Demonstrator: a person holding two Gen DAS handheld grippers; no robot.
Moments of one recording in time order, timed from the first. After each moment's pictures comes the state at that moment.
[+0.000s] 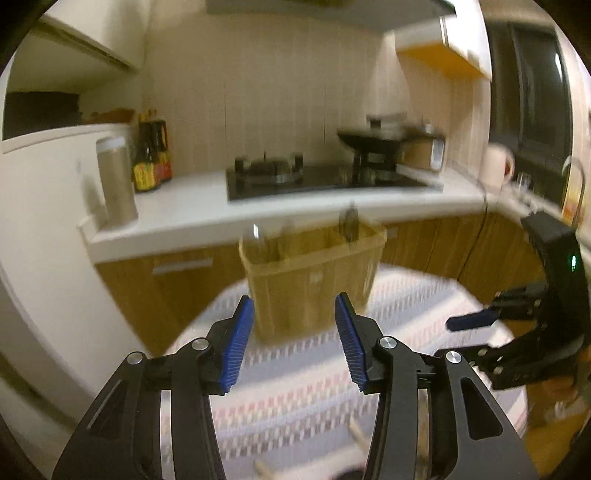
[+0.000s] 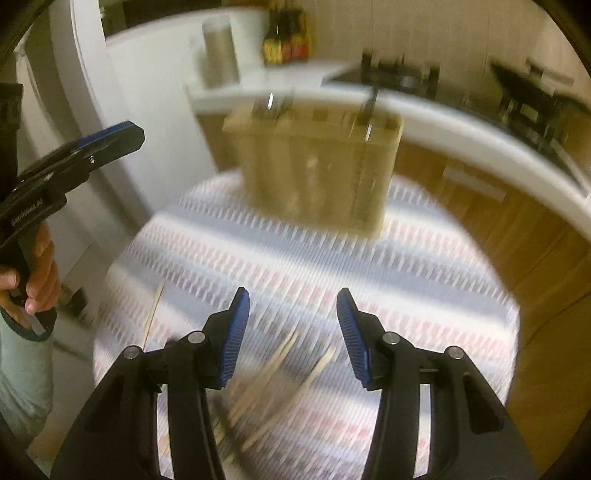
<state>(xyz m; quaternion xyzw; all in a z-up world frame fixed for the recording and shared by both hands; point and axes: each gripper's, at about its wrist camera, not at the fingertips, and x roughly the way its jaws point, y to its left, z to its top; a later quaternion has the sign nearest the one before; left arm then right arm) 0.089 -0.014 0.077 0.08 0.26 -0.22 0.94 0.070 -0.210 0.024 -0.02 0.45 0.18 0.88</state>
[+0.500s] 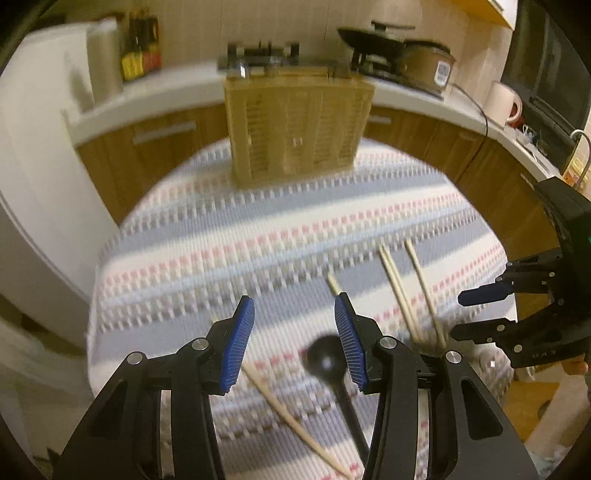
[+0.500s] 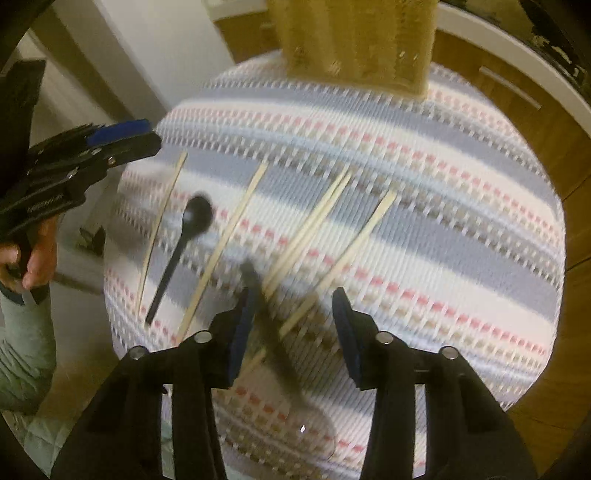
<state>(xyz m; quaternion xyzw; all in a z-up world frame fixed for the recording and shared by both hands) 0.056 0.005 -0.008 0.06 0.45 -0.22 0.86 0.005 -0.193 -0.049 -0.03 0.57 0.21 0.79</state>
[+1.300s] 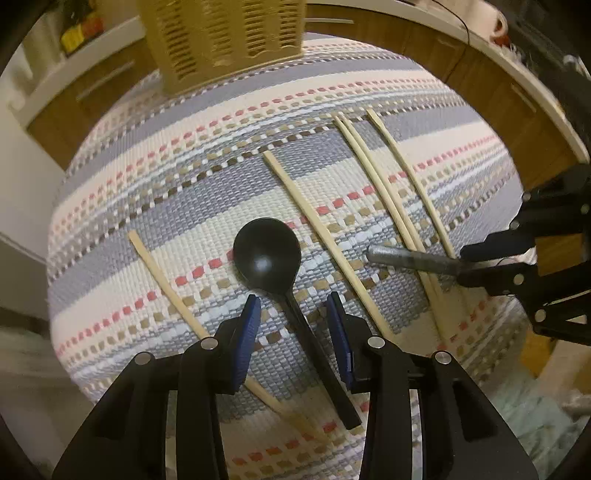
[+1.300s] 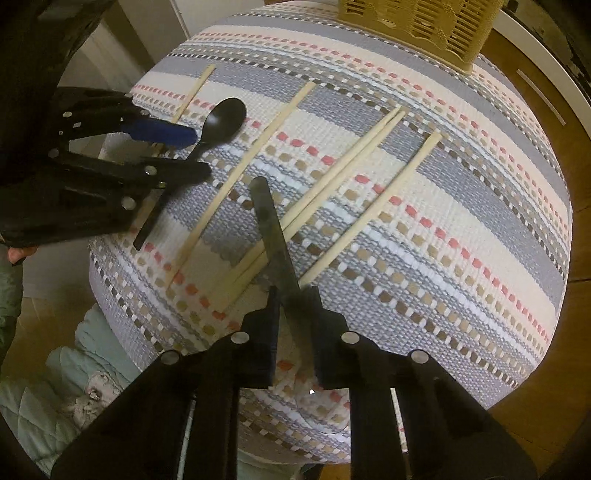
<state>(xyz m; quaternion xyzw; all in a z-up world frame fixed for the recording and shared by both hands) 0.021 -0.050 -0.077 0.17 0.54 -0.25 0.79 -0.030 -0.155 -0.086 -0.12 0.60 0.22 0.76</state>
